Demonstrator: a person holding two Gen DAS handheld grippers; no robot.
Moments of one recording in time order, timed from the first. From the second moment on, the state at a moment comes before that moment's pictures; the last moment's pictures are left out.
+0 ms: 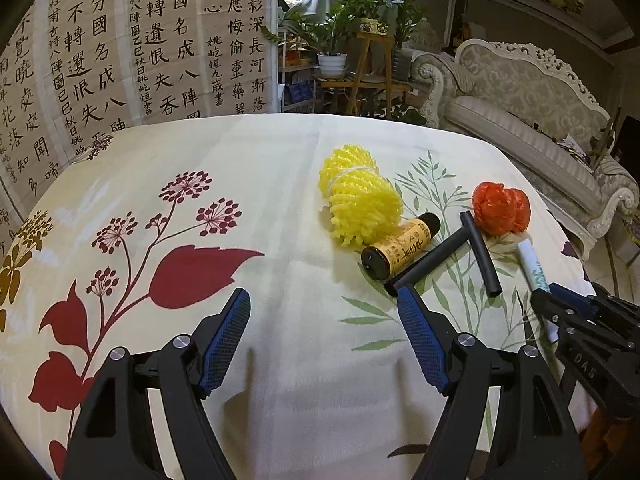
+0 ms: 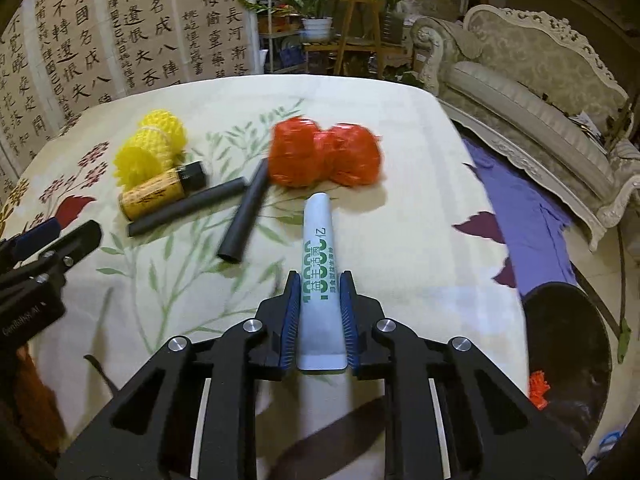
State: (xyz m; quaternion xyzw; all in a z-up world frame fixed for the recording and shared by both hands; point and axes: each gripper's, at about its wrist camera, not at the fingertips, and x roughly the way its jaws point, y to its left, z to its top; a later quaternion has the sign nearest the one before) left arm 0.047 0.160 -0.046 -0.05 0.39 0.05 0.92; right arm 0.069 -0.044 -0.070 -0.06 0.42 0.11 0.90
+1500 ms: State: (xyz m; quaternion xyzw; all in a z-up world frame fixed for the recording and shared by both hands) left arm 0.109 0.158 -0.036 -0.03 0.40 0.03 0.92; right arm 0.126 -0.077 -0.068 -0.03 0.41 0.07 0.91
